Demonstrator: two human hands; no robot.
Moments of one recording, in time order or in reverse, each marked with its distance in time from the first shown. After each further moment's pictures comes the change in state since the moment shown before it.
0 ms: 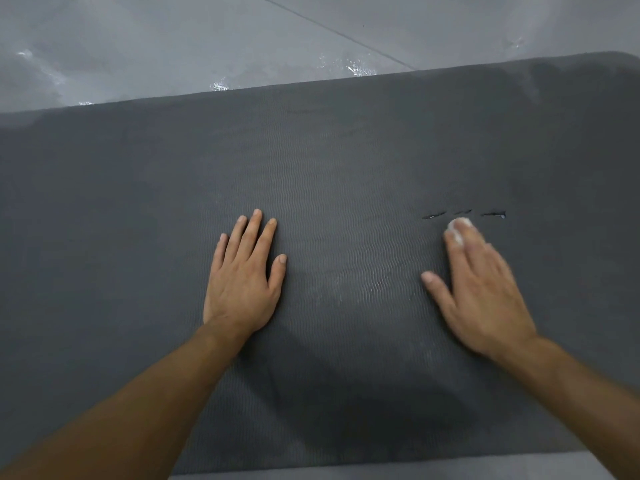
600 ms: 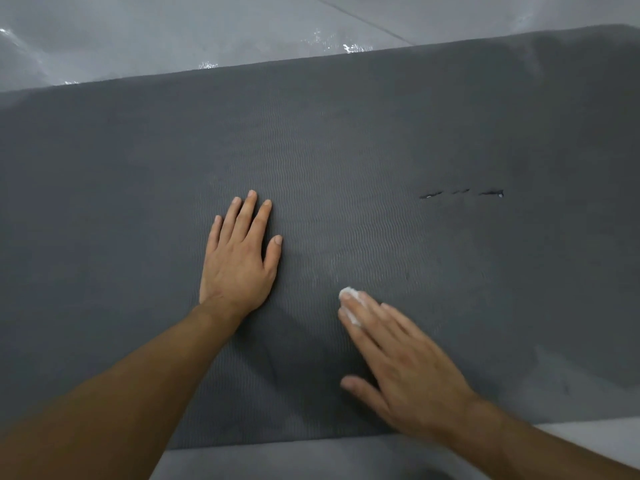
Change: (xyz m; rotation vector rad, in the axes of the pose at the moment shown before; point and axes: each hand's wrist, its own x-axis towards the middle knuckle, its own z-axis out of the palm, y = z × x) left_hand -0.001 0.001 -0.001 -0.002 0.003 -0.004; right_hand -0.086 -0.084 0.016 0.001 -0.131 -0.530
